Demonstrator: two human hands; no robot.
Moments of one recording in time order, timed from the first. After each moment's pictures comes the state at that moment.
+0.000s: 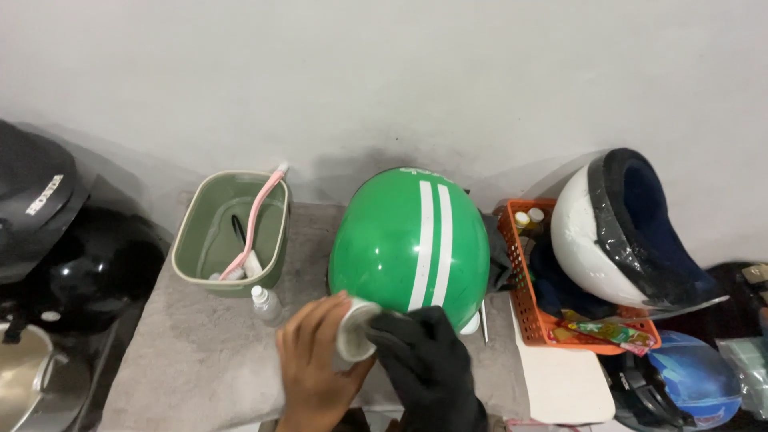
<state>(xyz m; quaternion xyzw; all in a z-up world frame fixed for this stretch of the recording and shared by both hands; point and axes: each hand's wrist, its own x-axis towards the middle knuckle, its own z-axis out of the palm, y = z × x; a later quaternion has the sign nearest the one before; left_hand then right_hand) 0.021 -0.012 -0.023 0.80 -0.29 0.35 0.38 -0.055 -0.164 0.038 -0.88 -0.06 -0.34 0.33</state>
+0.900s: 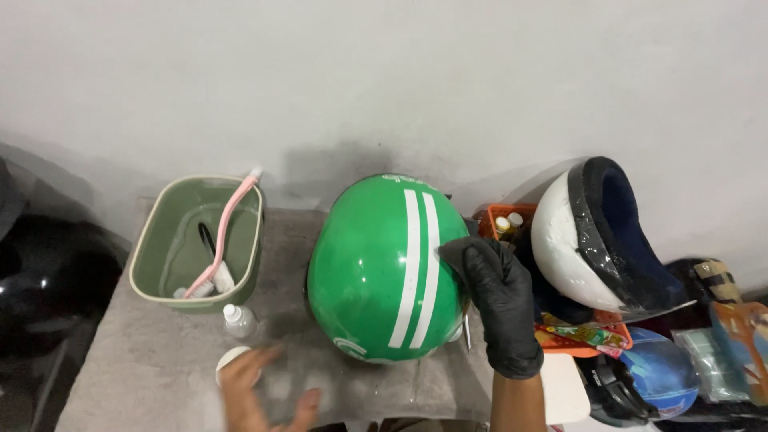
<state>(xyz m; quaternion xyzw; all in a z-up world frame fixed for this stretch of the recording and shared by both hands) 0.024 0.019 -0.093 0.78 -0.14 0.30 0.54 -0.007 -0.261 0.072 -0.74 0.10 -0.32 0.59</state>
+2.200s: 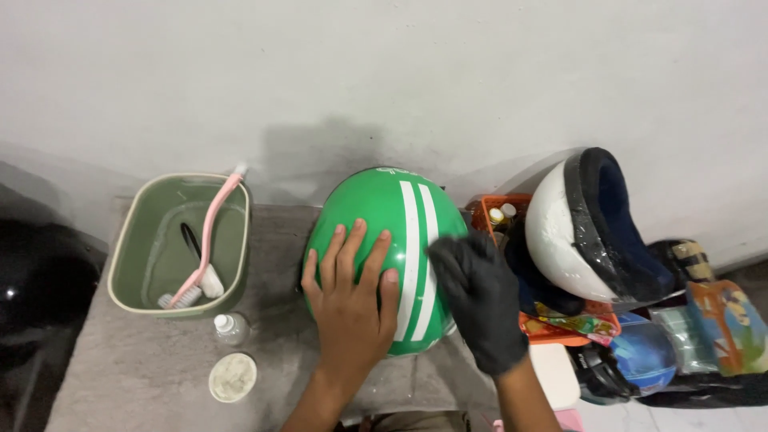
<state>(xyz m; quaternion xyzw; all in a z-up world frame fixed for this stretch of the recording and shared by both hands) 0.069 -0.099 0.034 0.81 -0.28 0.28 0.43 0.007 -0.256 0.077 -0.93 0.04 -0.32 0.18</state>
